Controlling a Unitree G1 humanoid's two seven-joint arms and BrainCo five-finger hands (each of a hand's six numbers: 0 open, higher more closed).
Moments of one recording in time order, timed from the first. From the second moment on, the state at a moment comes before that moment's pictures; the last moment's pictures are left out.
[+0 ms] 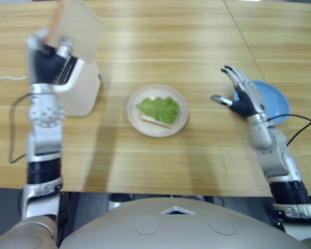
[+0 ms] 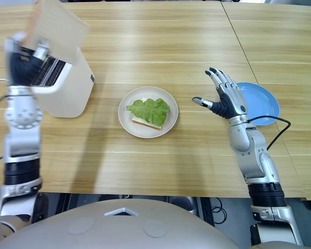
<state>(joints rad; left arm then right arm) -0.20 0.33 0.07 -0.17 0.33 -0.08 0.09 0.04 -0.55 -0.04 -0.09 -0.57 -0.22 -0.09</state>
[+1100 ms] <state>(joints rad) -0.34 0.17 -0.21 0.50 0.16 -0.04 -0.33 0.02 -0.54 0.01 -0.04 -0.59 -0.22 -0.09</state>
